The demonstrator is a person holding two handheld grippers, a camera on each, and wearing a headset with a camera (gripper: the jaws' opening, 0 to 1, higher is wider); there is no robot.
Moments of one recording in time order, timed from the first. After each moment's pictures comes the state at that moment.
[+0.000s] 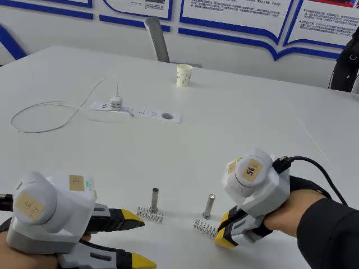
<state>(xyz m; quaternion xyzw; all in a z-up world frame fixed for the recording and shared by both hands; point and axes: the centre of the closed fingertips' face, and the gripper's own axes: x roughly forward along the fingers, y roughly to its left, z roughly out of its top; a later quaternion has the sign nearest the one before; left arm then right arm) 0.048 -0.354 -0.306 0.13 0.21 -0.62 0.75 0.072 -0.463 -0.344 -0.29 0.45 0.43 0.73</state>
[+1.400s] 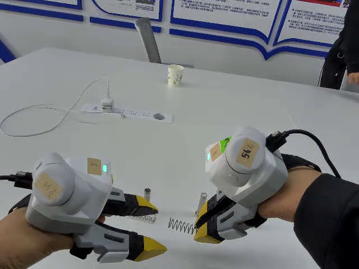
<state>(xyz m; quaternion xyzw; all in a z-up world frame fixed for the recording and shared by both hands) 0.053 -0.386 -0.283 0.18 0.17 -0.65 0.72 0.045 -0.418 -0.294 -0.33 0.39 0.51 0.69</state>
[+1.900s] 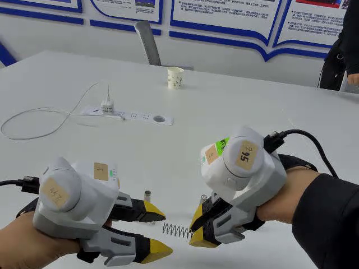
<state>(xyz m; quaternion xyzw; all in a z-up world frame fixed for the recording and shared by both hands) 0.046 -0.393 -0.281 0.18 0.16 -0.66 0.71 0.038 -0.407 -0.289 -0.34 0.37 0.54 0.68</state>
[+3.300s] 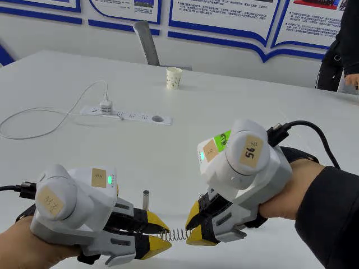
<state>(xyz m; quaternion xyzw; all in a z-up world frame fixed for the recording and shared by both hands) 0.039 -0.394 -0.283 0.19 0.14 -0.67 0.70 0.031 -0.398 -0.268 -0.36 0.35 0.55 0.67</state>
